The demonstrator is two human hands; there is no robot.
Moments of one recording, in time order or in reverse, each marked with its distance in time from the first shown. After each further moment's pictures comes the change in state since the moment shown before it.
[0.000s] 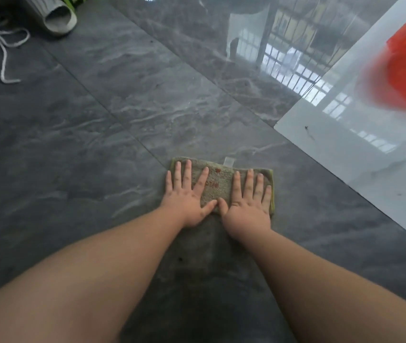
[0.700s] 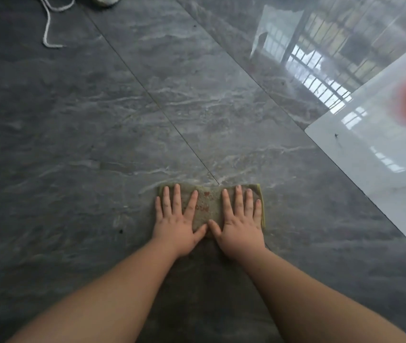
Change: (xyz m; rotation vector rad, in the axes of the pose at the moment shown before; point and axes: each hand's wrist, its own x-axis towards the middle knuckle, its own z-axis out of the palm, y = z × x) left_hand -0.103 -0.038 0.056 -0.128 -0.077 -0.209; right_hand -0.057 -0.046 0.023 -0.099 -0.123 -0.238
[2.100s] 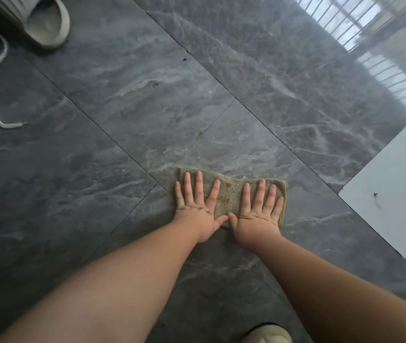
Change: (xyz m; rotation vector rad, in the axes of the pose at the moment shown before) left_hand 0.231 -0.033 -0.185 0.123 -0.304 0.195; right_hand 0.222 -0.029 -0.134 0.137 -0.387 0.297
